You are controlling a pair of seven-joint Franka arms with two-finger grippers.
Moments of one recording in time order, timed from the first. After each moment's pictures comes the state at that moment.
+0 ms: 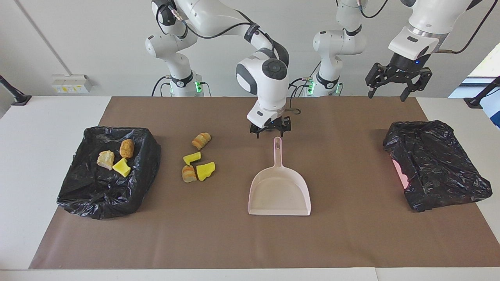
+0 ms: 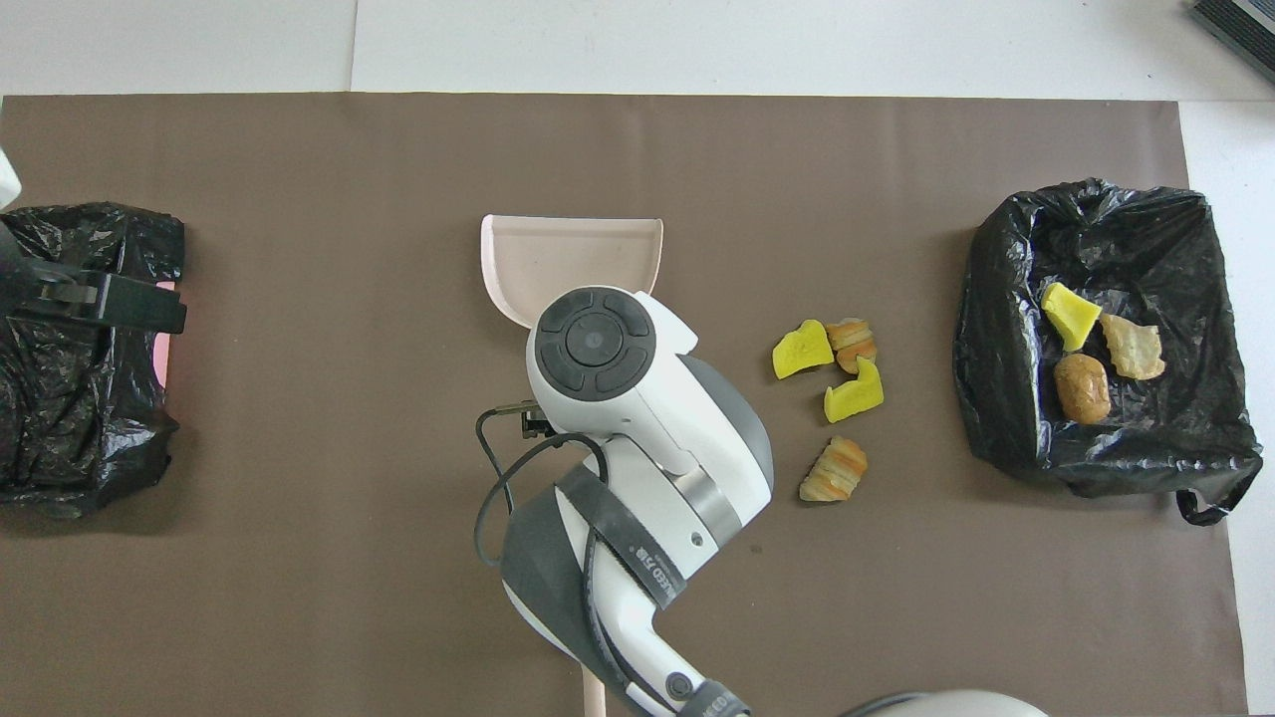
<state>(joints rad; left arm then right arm) -0.13 -0.02 -0.02 -1.47 -0.01 1.53 0.04 0.62 0.35 0.07 -1.57 0.04 1.87 0.61</state>
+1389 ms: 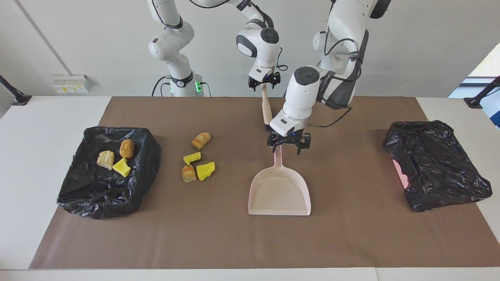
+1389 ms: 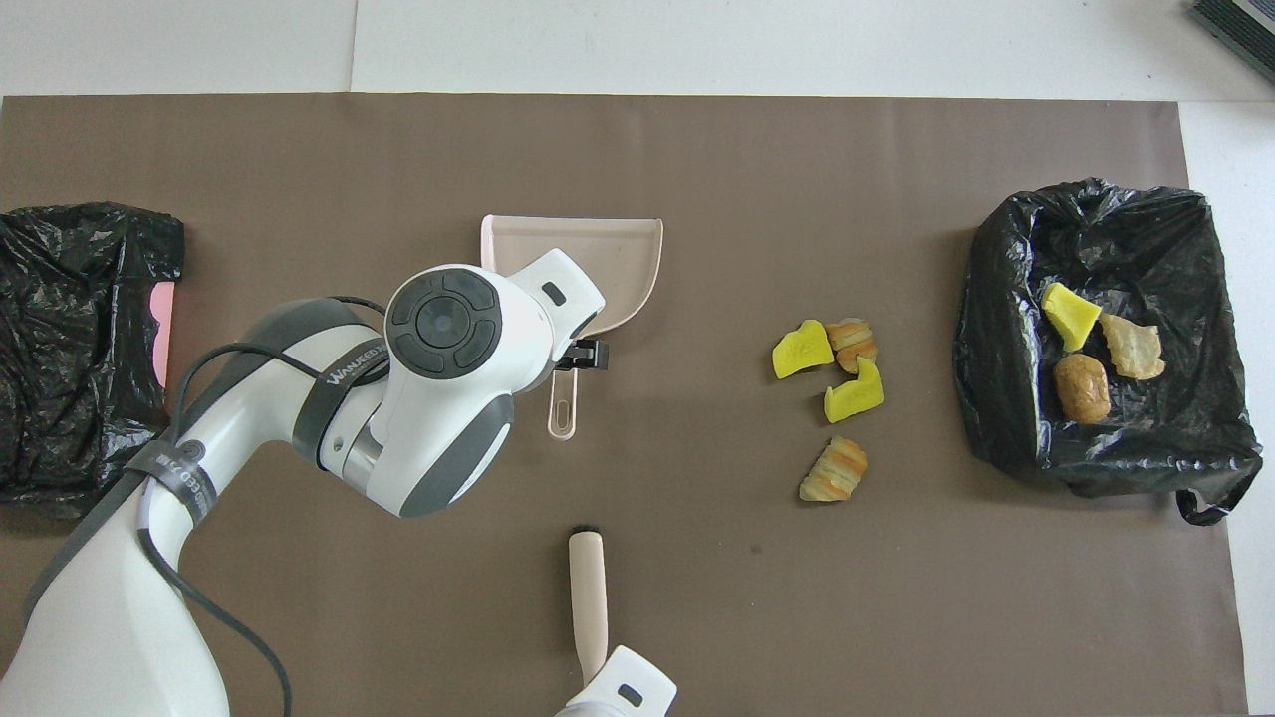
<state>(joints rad) -0.15 0.28 -0.46 -1.88 0.15 2.26 -0.53 1.01 -0.04 0.08 -2.34 0.25 2.18 0.78</state>
